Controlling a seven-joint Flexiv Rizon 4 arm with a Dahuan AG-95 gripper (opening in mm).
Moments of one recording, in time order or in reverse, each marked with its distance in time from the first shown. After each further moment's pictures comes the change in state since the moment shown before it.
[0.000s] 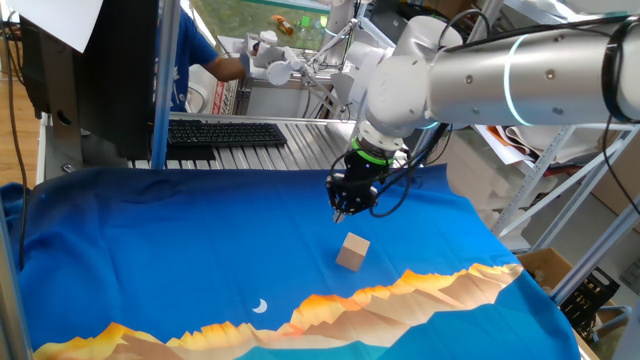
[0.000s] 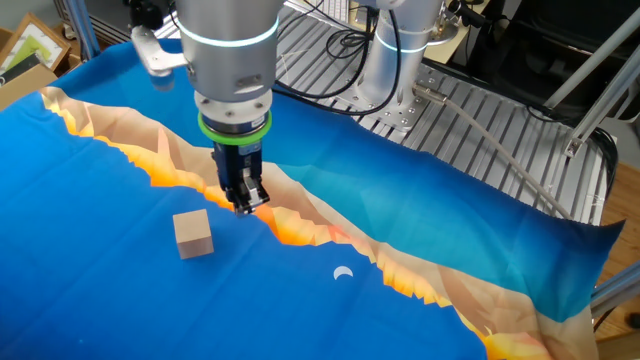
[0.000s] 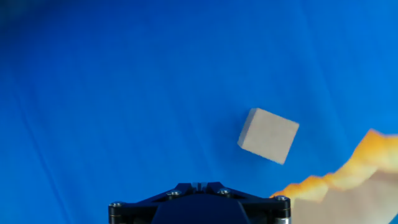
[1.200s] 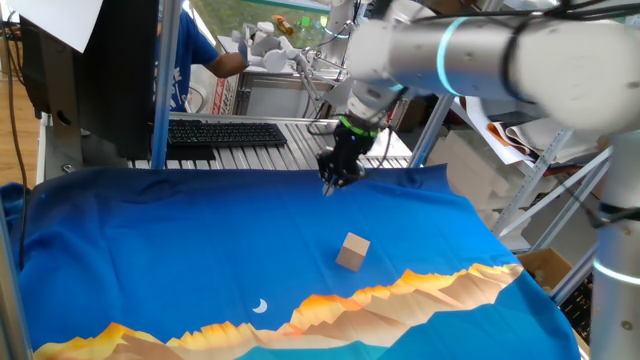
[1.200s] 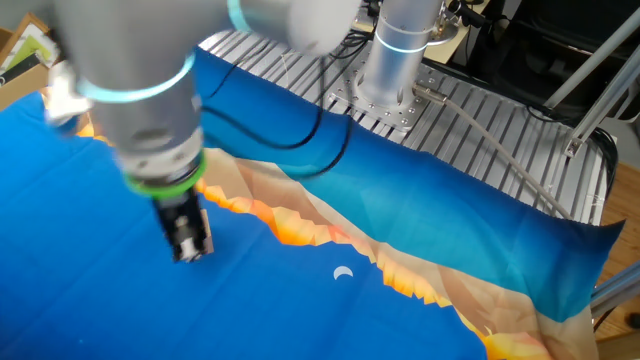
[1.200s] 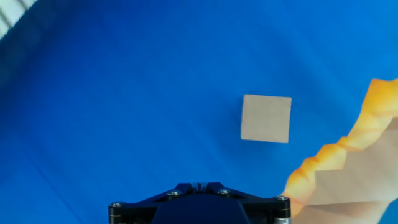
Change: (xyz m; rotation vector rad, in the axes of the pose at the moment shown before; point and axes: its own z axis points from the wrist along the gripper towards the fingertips) arm -0.097 0.037 0.011 0.030 0.052 0.109
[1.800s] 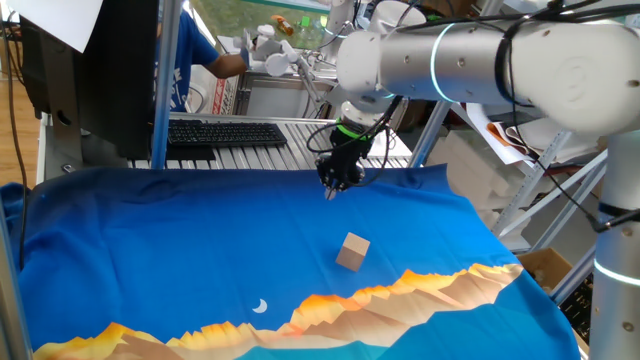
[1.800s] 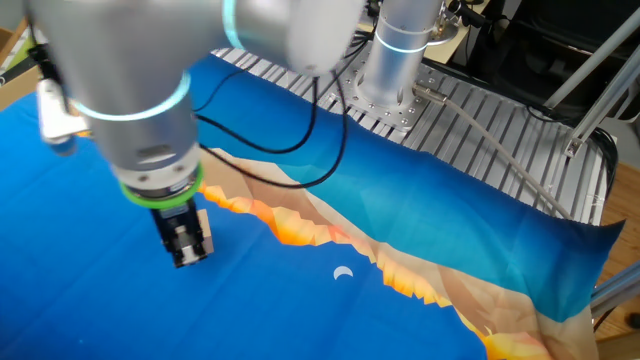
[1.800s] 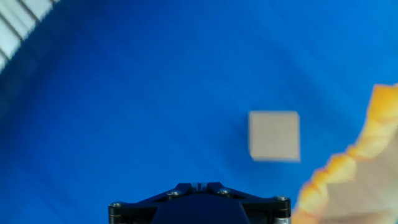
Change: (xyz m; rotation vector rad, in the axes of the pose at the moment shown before) arm 0.001 -0.018 0.013 0.053 -0.040 -0.130
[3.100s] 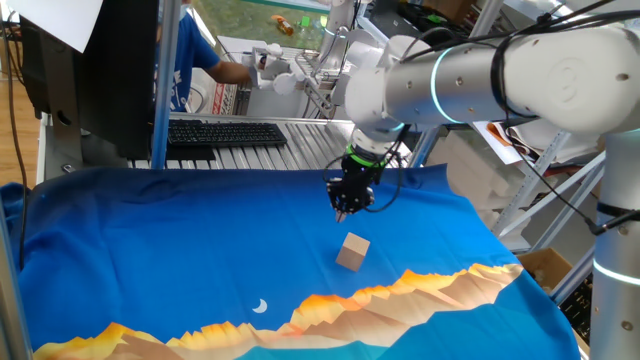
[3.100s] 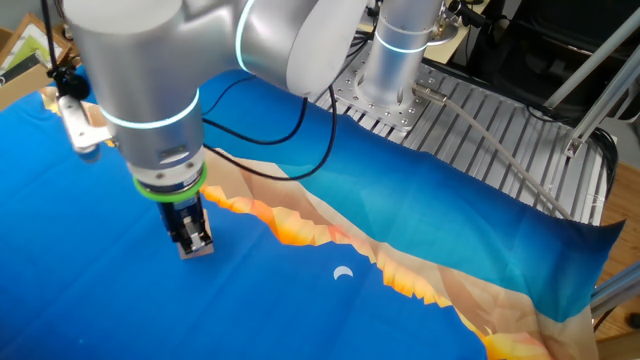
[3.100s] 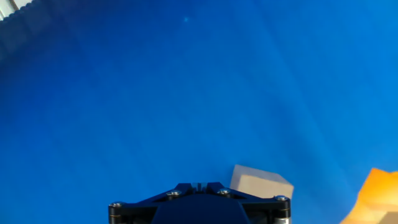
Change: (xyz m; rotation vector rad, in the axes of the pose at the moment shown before) arm 0.014 -0.041 0.048 -0.010 -0.006 -0.069
